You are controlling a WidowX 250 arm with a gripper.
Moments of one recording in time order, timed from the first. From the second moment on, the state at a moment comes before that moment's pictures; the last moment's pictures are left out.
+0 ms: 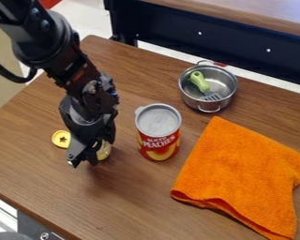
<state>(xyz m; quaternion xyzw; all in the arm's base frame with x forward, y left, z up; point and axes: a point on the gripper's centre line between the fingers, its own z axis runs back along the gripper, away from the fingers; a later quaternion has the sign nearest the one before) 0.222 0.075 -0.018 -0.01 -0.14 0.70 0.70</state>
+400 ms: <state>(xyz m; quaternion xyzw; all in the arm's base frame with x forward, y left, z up) 0.218 0.073 0.025 0.00 -0.15 0.69 0.71</state>
